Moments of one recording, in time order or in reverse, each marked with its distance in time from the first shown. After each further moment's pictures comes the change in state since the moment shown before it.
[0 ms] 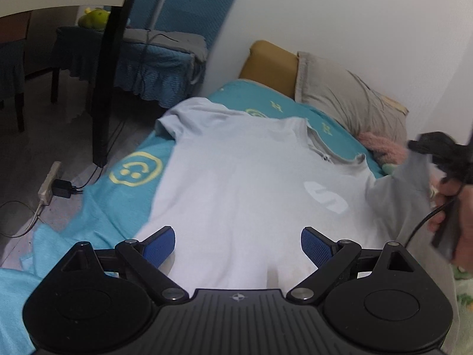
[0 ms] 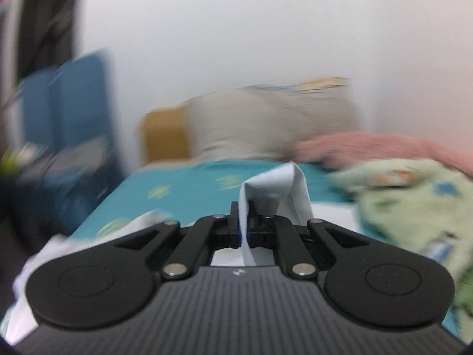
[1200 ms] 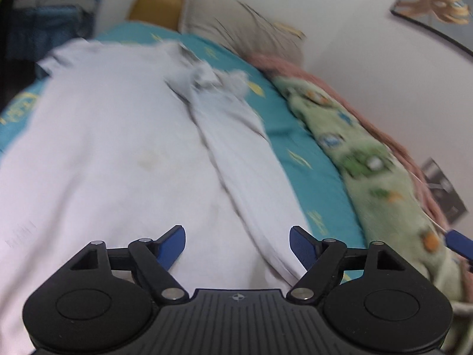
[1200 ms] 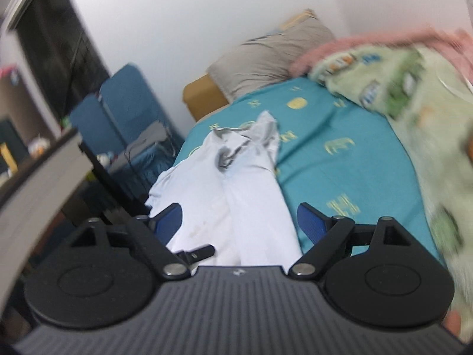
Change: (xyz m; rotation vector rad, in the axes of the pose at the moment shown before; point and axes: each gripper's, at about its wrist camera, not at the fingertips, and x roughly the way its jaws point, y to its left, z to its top) left arm -0.039 -0.075 -0.093 0.217 0.314 -0.447; right arm -0.378 -0.062 -0.095 0.465 0.165 0.147
